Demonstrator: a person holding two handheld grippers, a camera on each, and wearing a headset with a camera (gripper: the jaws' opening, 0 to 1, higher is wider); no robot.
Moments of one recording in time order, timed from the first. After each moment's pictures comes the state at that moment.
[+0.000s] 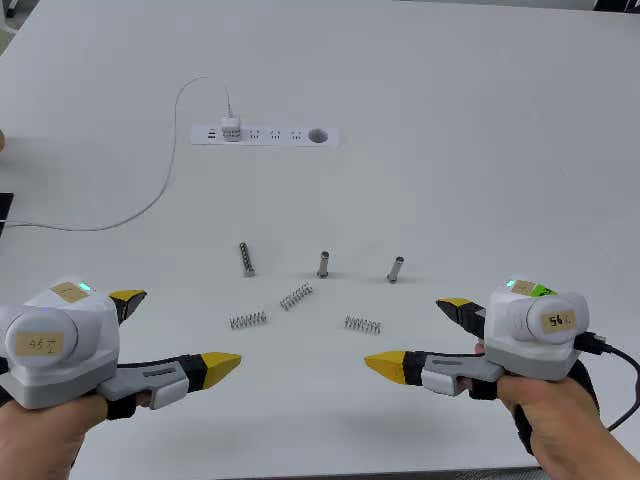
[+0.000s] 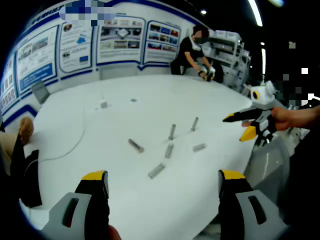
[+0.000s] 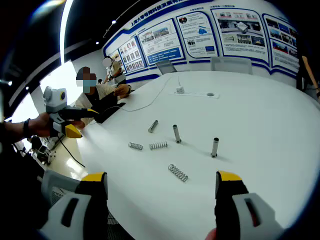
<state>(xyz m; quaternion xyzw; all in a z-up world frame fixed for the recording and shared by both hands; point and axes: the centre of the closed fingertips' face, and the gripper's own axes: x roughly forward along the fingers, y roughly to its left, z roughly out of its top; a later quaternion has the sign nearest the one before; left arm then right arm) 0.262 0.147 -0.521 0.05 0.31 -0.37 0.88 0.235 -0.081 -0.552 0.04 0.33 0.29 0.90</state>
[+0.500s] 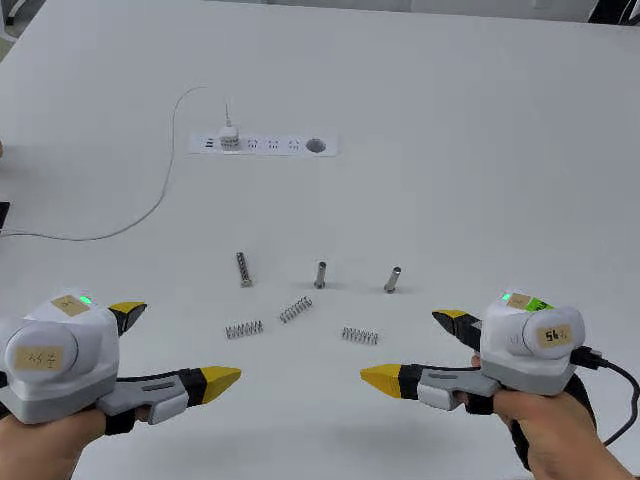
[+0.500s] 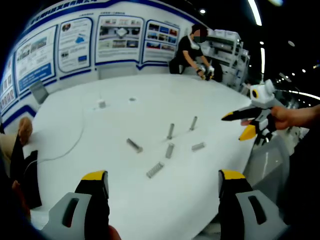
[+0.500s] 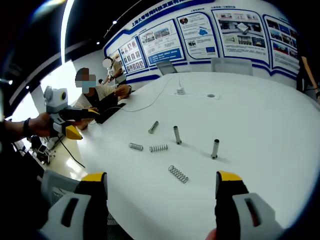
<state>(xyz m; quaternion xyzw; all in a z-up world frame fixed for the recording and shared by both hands) 0.264 0.148 -0.525 0.05 0.31 -0.37 0.87 0.237 -0.079 -0.550 0.03 0.32 0.29 0.90</state>
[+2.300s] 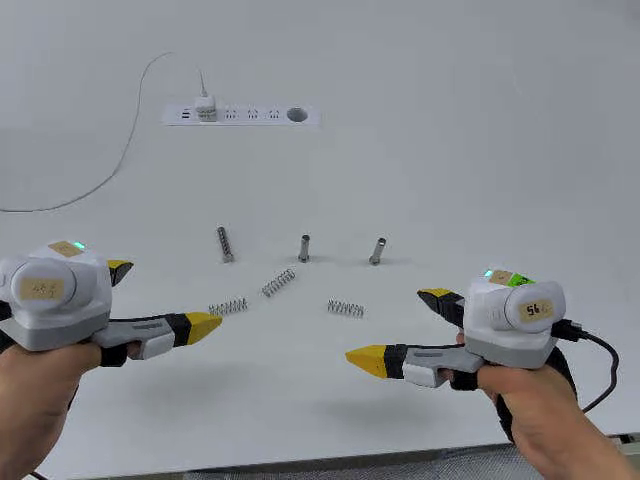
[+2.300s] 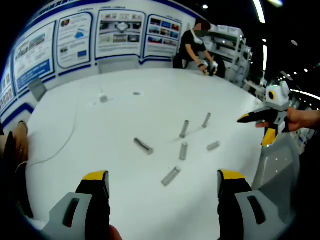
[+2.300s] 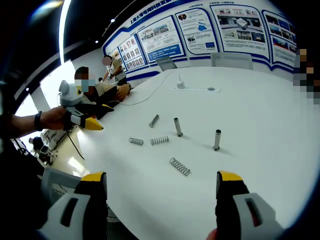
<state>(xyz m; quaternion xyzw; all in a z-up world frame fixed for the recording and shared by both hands) 0.308 0.144 -0.555 0.06 0.33 -0.37 0.87 0.227 -0.080 -0.564 0.04 0.34 0.30 0.89</state>
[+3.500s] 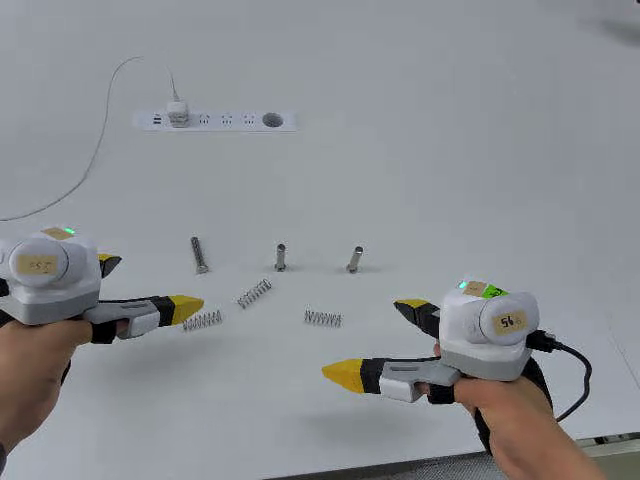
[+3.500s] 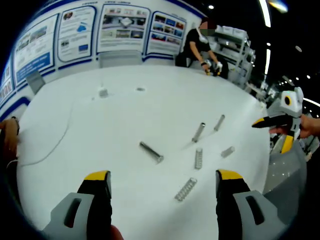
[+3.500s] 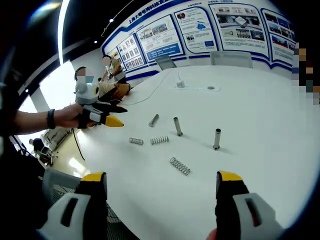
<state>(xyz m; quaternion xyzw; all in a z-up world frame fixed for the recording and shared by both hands) 0.353 0.132 -0.588 0.04 0.35 -0.36 0.86 0.228 -0.080 -0.564 0.05 0.35 0.29 0.89</state>
